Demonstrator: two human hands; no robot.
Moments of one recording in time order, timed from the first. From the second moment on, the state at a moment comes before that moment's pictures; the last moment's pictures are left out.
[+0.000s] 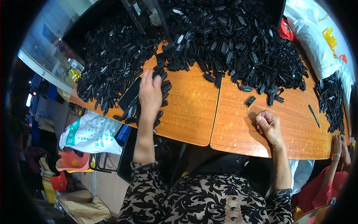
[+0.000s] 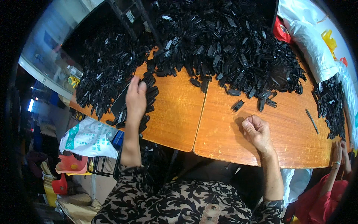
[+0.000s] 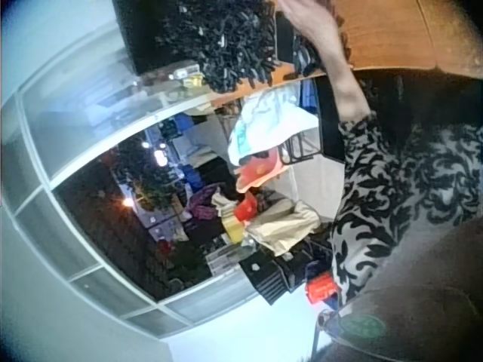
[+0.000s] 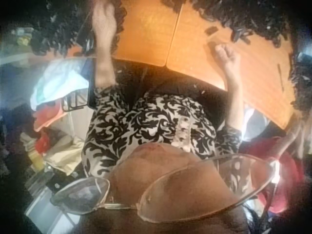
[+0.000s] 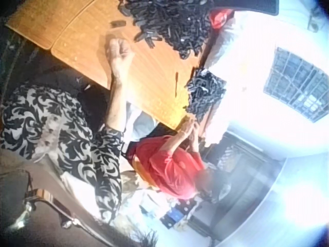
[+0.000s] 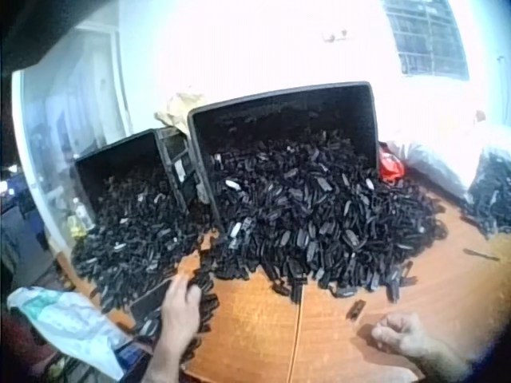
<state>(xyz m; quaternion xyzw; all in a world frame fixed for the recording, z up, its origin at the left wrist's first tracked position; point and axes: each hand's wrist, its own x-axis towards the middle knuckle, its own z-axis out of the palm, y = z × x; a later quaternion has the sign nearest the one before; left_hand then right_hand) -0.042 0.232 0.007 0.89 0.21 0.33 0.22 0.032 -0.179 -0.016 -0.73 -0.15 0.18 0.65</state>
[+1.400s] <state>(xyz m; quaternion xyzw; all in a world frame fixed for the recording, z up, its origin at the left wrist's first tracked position) -0.069 0.208 -0.022 0.96 0.23 0.17 0.05 0.034 -0.177 -0.021 -0.72 -0.17 0.17 0.65</state>
